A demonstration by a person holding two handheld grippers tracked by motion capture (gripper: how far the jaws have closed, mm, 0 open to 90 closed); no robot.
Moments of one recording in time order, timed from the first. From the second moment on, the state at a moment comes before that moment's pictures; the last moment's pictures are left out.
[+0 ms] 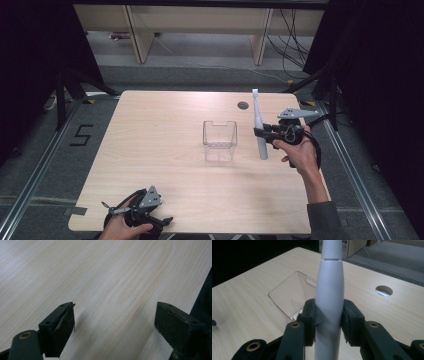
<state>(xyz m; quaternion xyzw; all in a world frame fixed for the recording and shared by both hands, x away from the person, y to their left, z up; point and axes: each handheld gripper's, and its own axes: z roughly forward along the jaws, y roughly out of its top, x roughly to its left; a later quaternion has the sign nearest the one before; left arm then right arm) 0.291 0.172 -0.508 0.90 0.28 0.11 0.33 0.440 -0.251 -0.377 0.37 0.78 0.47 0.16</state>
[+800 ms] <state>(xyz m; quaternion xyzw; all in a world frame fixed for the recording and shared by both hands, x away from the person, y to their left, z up) 0.290 0.172 -0.508 0.90 0.28 0.11 0.33 0.447 -0.205 -0.346 0.32 0.79 0.50 0.13</state>
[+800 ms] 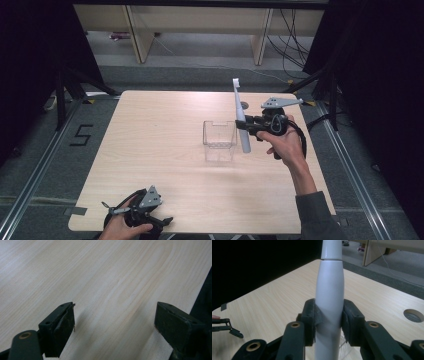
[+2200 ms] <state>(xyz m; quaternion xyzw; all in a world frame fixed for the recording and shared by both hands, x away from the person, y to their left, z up) 0.290 0.171 -0.508 0.90 0.27 0.11 0.33 0.507 -0.146 -0.377 0.31 0.81 0.49 0.11</state>
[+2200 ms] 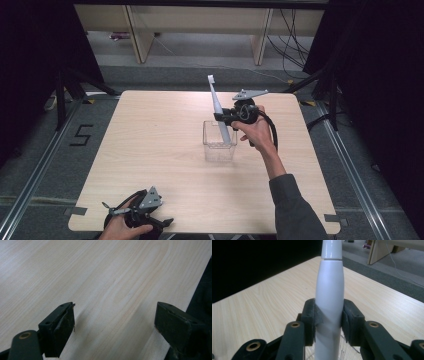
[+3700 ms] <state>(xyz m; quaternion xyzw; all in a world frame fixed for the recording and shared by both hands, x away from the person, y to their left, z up) 0.290 0.171 -0.508 0.90 0.27 0.10 0.32 0.510 -0.120 -0.425 0.30 0.87 0.38 0.12</state>
